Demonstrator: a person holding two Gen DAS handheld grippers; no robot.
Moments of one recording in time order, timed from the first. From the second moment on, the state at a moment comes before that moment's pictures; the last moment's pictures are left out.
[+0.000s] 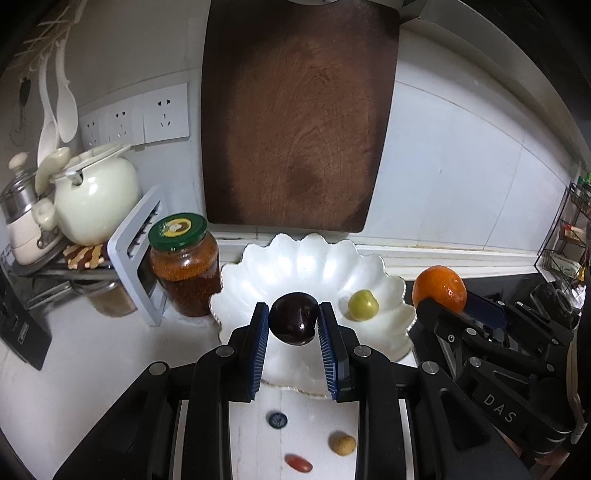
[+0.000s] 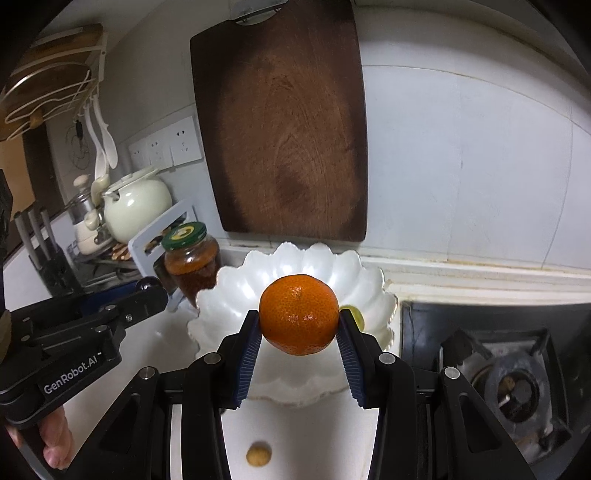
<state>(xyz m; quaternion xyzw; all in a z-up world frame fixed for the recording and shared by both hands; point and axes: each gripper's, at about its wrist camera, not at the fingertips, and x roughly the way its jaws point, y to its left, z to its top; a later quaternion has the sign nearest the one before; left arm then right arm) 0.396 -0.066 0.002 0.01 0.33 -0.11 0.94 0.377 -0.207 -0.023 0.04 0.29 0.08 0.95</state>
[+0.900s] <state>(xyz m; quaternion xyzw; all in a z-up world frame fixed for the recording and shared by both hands) 0.537 -0.084 -0.039 0.04 0.42 -0.13 0.90 0.511 -0.215 -0.049 0.02 0.40 0.06 0.91</state>
